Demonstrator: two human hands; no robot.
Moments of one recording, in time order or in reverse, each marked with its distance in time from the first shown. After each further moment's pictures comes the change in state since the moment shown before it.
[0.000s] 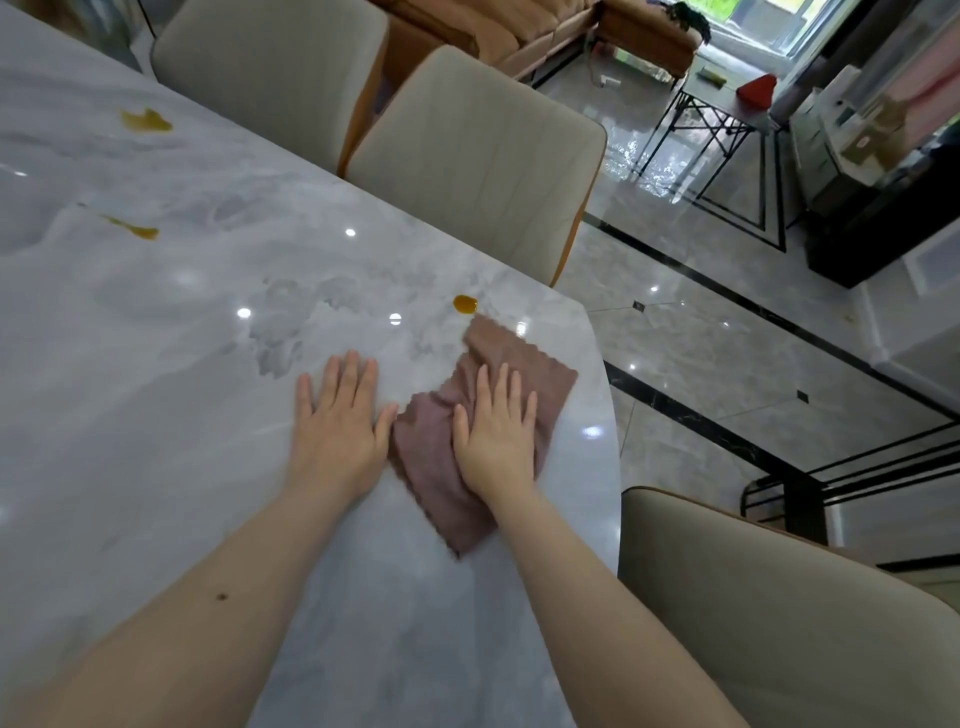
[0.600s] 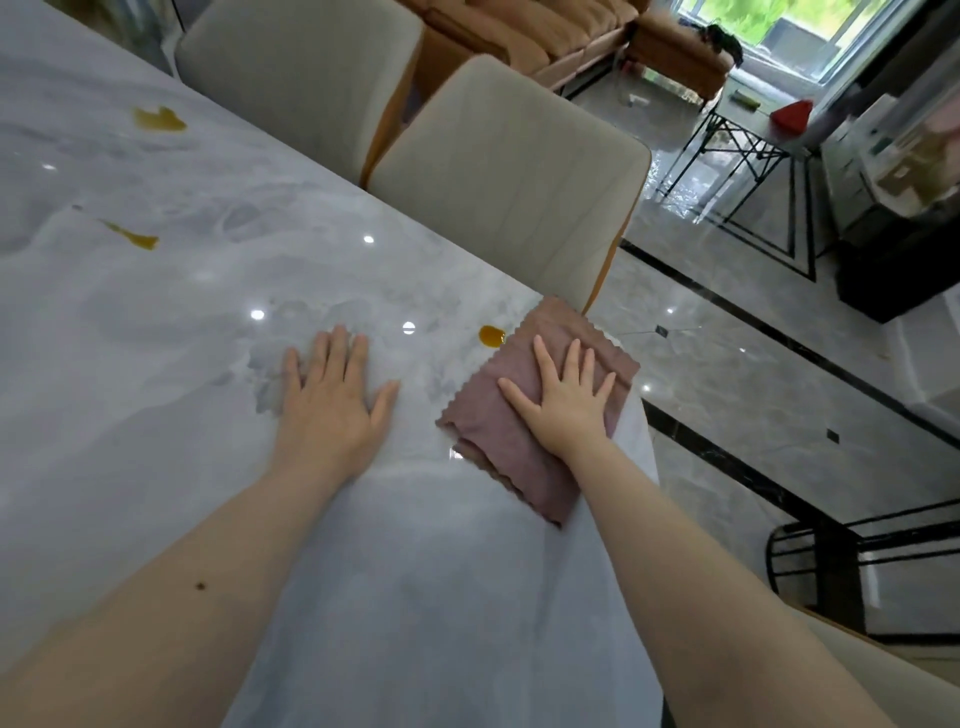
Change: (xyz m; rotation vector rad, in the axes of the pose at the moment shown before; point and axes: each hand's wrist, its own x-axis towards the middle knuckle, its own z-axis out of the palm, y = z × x) left_hand 0.074 -0.027 0.006 0.047 0.065 -0.078; right_hand 0.122 0.056 -0.004 0.005 -0.128 0.034
